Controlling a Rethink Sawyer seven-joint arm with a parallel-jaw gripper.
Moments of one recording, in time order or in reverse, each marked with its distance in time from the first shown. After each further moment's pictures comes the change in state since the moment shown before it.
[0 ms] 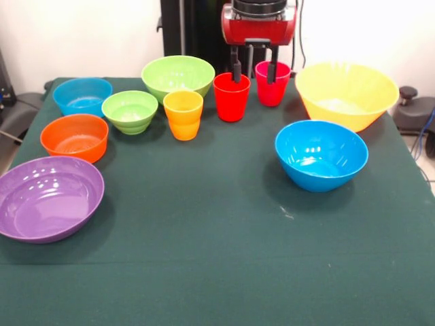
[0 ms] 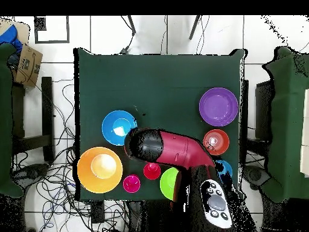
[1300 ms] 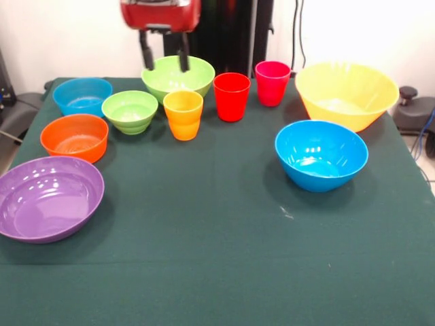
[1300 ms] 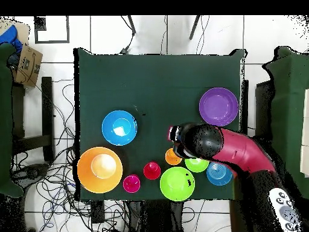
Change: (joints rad) arm -0.346 -0.018 0.168 -0.064 -0.167 0.168 0.000
